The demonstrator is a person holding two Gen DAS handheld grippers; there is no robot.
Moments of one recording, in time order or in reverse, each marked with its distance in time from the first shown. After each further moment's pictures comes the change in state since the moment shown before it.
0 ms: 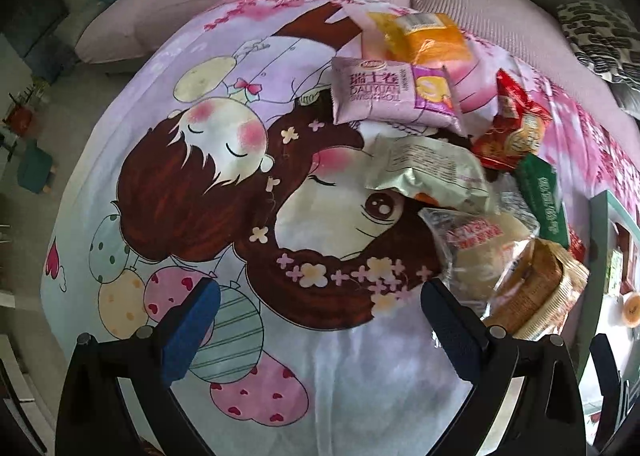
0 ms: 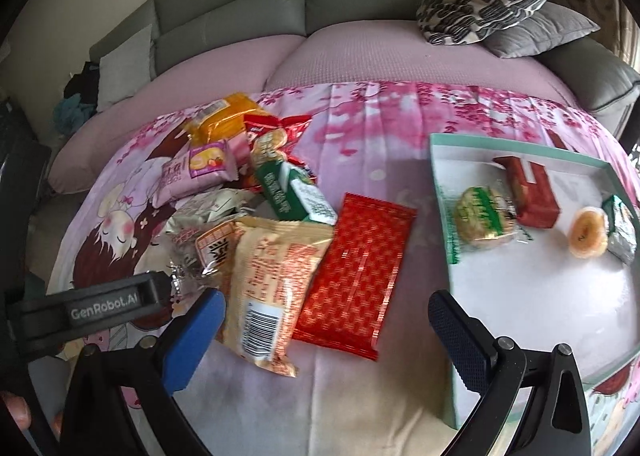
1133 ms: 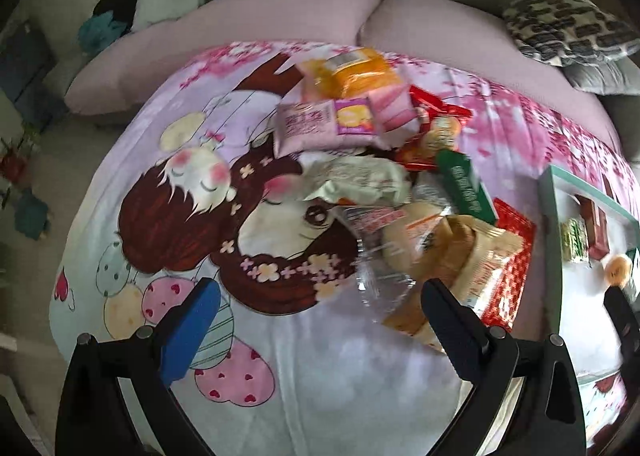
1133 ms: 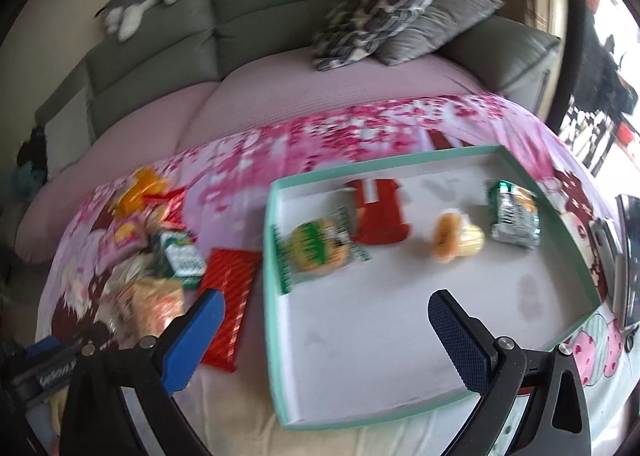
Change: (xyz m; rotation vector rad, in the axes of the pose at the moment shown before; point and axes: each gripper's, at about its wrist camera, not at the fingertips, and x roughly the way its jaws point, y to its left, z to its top) left arm -0.047 -0.033 -0.026 0.100 -0.159 -0.030; right arm -0.057 -0.091 0.007 0.173 -0.086 -0.153
